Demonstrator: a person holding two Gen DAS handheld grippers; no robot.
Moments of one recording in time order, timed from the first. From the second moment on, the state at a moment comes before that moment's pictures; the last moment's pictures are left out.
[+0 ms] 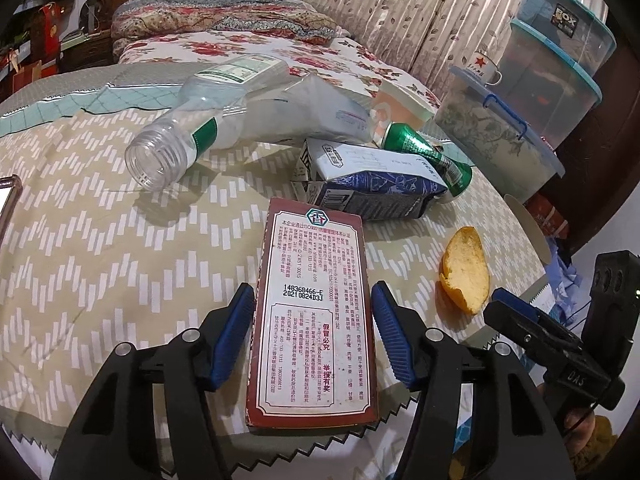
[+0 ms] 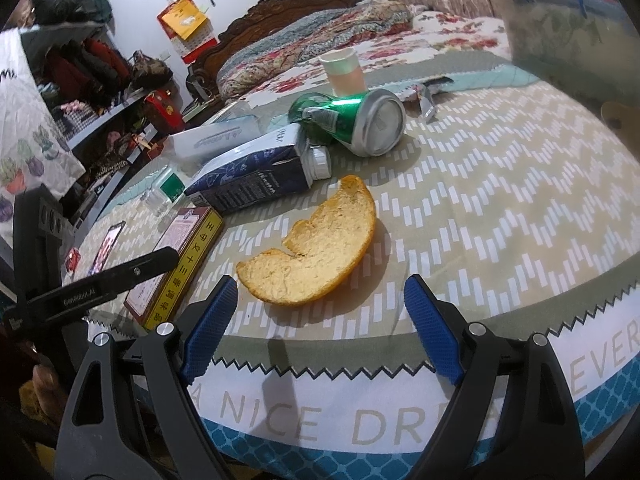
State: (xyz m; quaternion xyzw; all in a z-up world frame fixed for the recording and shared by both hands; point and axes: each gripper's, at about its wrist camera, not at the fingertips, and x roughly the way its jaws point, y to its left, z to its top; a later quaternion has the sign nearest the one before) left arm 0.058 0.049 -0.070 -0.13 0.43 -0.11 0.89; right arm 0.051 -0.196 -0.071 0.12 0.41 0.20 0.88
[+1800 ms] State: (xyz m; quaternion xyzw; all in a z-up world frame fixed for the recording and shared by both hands) left arm 0.082 -0.043 -0.025 -0.06 0.41 -0.22 0.88; right arm 0.066 -0.304 -0.063 0.26 0.37 0.16 0.88
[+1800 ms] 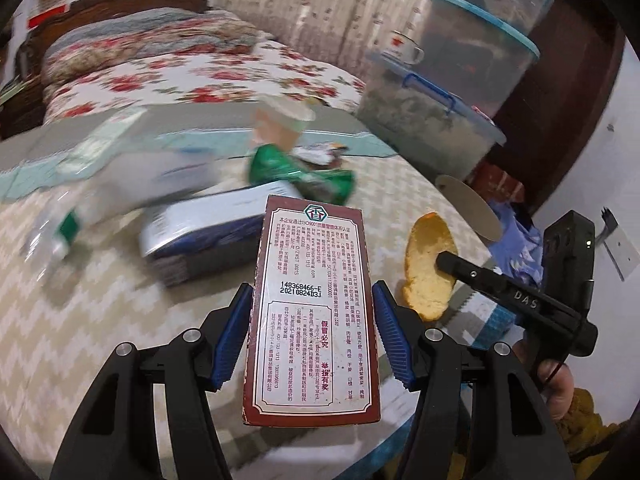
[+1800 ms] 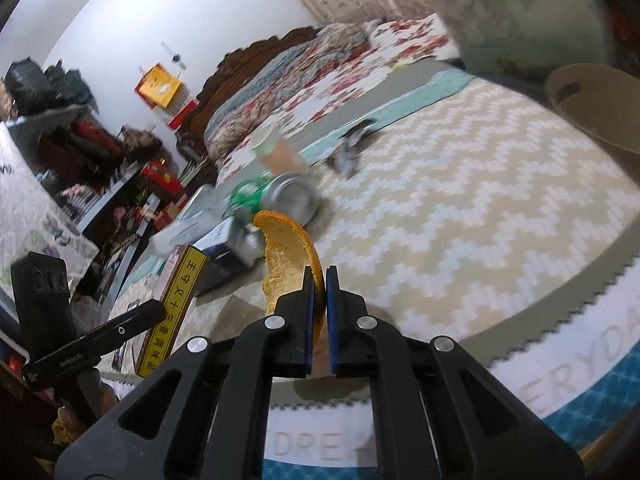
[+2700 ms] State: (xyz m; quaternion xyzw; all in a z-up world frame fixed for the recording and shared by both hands) left arm 0.267 -0.426 -0.048 0.02 0.46 -0.40 0.79; right arm 0.108 -0.590 -0.079 0.38 0.28 -0.06 0.88
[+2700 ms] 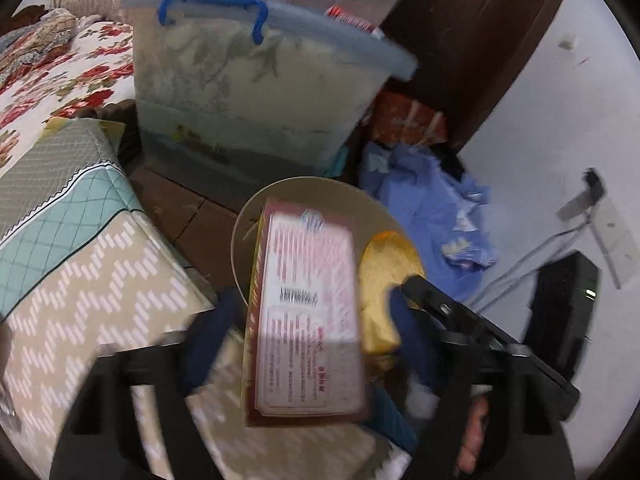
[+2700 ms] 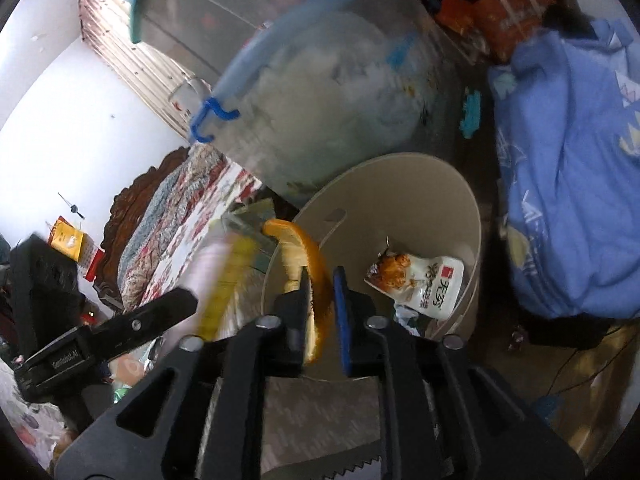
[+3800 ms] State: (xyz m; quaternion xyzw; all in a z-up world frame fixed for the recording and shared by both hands) left arm 0.090 0.107 0.046 -0.20 0.27 -0.07 0.94; right arm 0.086 -0.262 -0.014 0.22 0.36 0.21 0.89
